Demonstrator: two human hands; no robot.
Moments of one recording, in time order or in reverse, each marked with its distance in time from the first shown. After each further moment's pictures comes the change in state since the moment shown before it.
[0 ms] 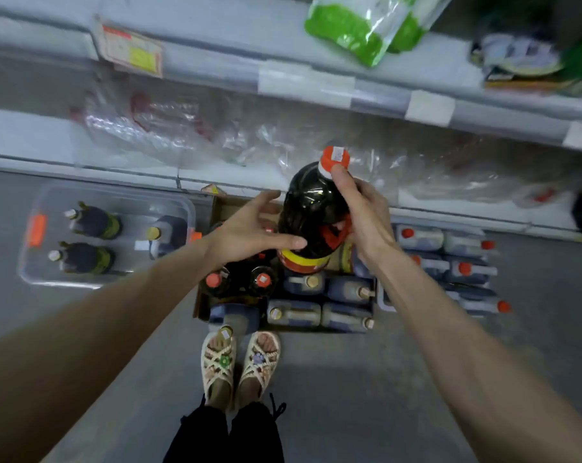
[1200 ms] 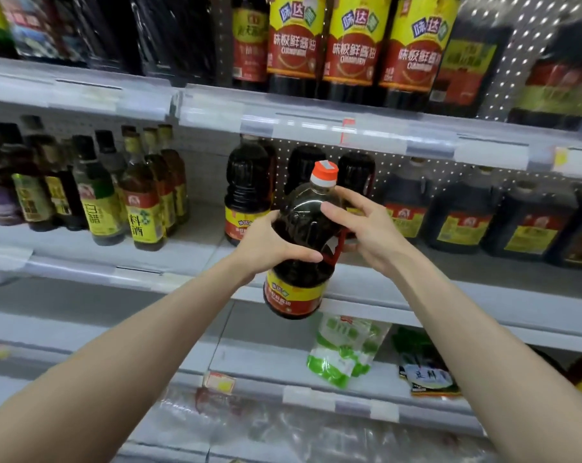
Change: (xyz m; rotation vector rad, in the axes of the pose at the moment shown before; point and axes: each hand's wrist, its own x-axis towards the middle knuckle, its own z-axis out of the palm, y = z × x) left_hand -0.218 0.477 -0.138 0.141 0.509 0.691; right_hand -0.192 -0.503 -0.029 0.049 -0.320 -0.786
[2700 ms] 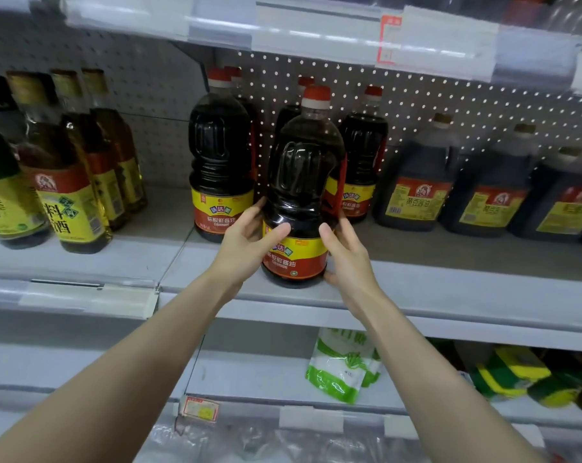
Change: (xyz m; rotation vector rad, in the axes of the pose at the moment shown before) left_hand 0.091 -0.116 0.020 -0.350 0.028 0.030; right_hand 0.081 0.159 0.017 0.135 0.195 0.042
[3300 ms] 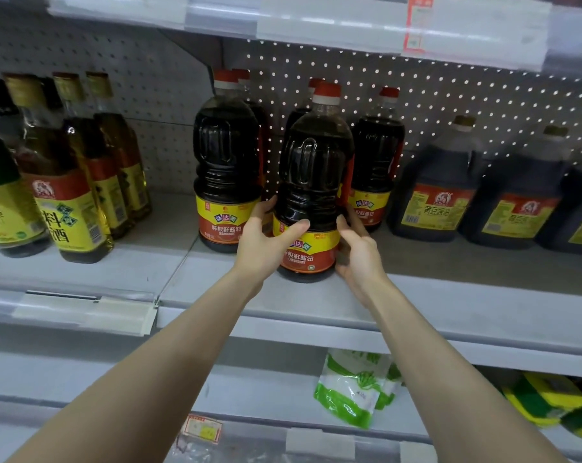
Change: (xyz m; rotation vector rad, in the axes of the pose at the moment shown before) left_hand 0.038 -0.014 0.016 0.115 0.194 0.061; right_hand 0.056 0.009 0.000 0.192 0.032 0.082
